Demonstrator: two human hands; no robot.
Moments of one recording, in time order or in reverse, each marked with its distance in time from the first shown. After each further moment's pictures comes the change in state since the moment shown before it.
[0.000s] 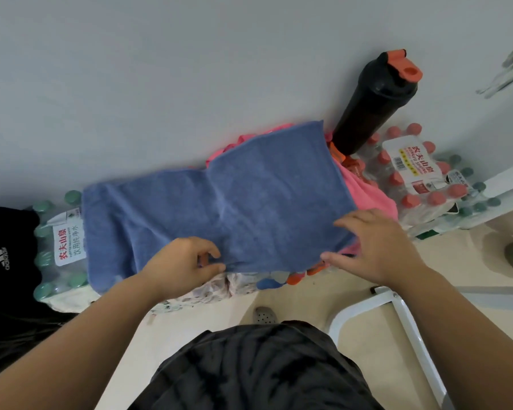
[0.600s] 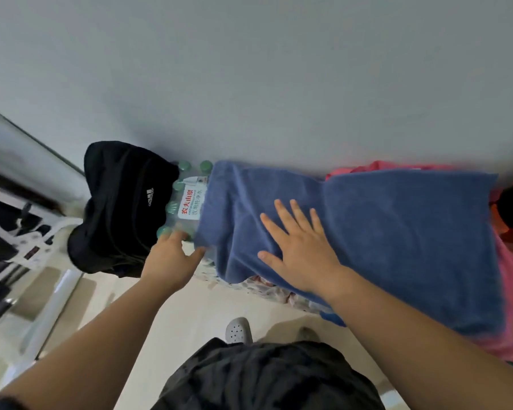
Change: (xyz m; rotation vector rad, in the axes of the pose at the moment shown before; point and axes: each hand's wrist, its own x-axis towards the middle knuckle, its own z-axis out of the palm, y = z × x) left_hand -0.106 -0.100 -0.009 -0.046 0.490 -0.946; right_hand 0.122 -0.234 0.059 0.001 -0.183 -0.633
